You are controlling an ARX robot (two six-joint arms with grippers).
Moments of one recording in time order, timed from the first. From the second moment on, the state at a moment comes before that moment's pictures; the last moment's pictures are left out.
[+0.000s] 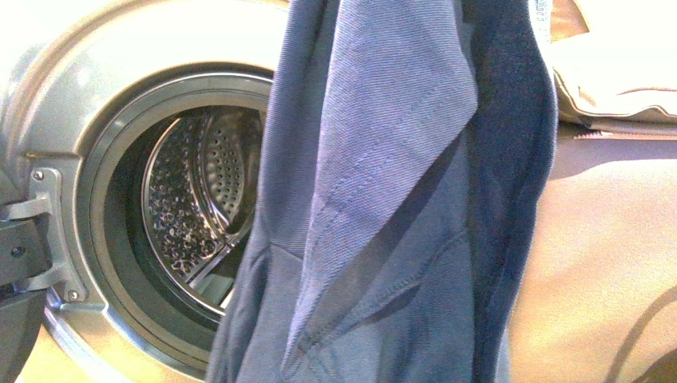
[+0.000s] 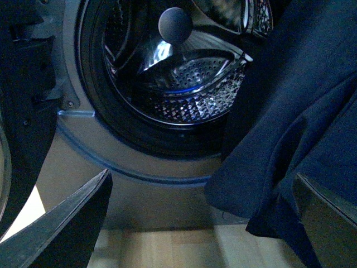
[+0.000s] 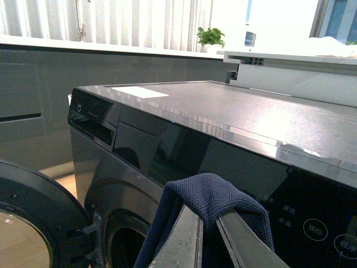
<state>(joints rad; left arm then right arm) 0.11 0.14 0.03 0.09 0.29 -0.08 0.40 1.37 1.58 0.02 -0.32 -0.05</state>
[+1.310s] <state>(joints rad) -0.11 1.33 0.78 0.89 1.11 -0.21 0.40 1.37 1.58 0.02 -0.32 -0.04</state>
